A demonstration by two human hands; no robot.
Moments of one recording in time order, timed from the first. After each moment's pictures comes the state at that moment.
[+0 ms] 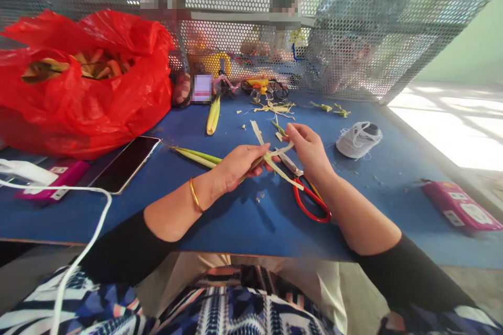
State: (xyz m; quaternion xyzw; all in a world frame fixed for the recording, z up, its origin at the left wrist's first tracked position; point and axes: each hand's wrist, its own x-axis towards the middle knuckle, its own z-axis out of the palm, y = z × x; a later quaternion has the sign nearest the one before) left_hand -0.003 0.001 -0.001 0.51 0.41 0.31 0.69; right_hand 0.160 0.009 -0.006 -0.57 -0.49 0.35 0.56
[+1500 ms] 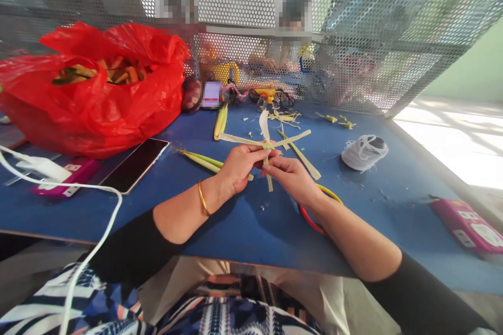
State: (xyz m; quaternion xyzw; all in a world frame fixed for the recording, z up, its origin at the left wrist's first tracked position) left_hand -0.001 0.007 -0.002 0.38 0.36 0.47 0.71; right_hand 0.137 -0.017 -0.009 -0.49 -0.66 0.43 0.37
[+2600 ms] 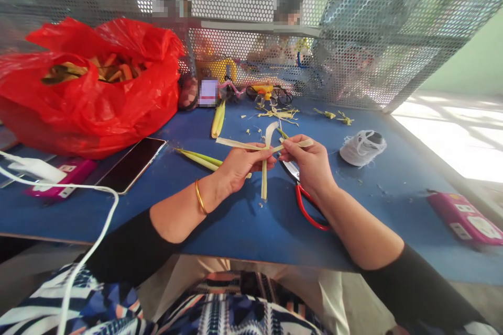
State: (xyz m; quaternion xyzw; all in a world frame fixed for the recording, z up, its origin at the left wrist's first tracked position) left_hand -0.002 0.004 0.001 0.36 0.40 0.43 0.72; right_hand 0.147 -0.005 0.000 -0.50 -0.47 0.43 0.59
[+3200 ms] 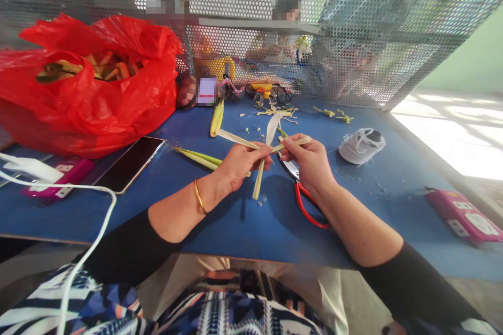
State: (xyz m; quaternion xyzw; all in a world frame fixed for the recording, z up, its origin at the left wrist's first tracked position) left_hand -0.001 0.004 -0.003 0.42 0.39 0.43 0.69; right_hand 0.148 -0.004 -0.003 -0.49 -0.46 0.45 0.58
